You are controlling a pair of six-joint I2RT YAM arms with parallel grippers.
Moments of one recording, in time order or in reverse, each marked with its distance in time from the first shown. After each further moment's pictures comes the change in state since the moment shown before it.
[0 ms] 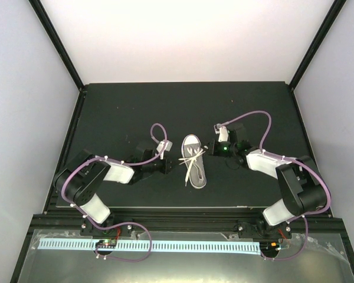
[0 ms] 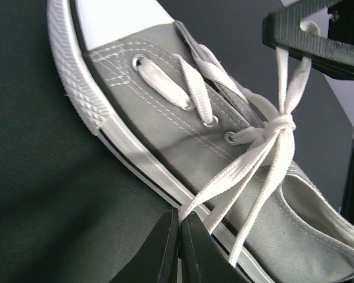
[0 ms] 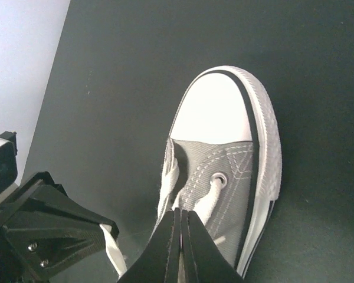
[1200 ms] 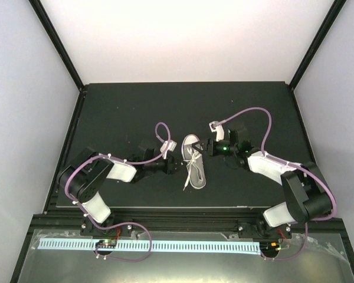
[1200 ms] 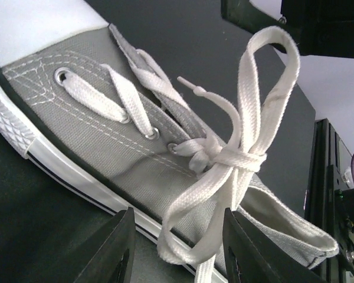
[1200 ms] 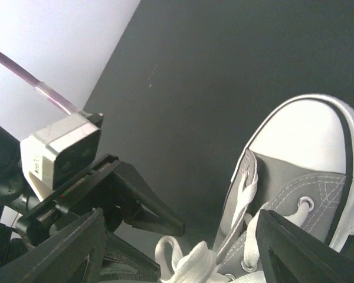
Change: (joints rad) left arm -0.012 0.029 0.026 0.056 0.105 0.028; right arm 0.018 -0.089 -0.011 0.053 -0.118 -0.084
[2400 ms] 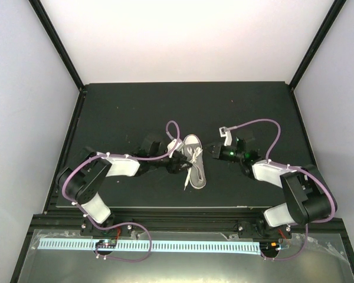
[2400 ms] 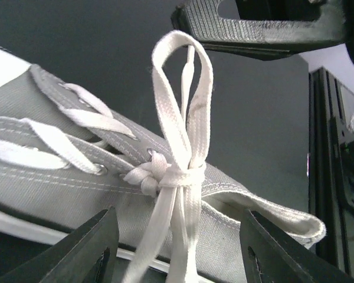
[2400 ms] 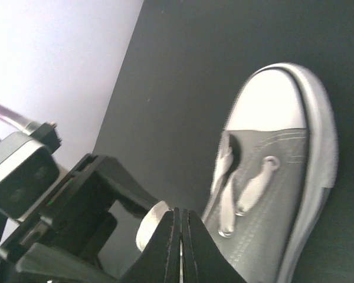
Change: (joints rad) left arm -0.028 0.008 0.156 -0.242 0.073 0.307; right arm -0.055 0.008 -0.163 0.239 -0.053 0.229
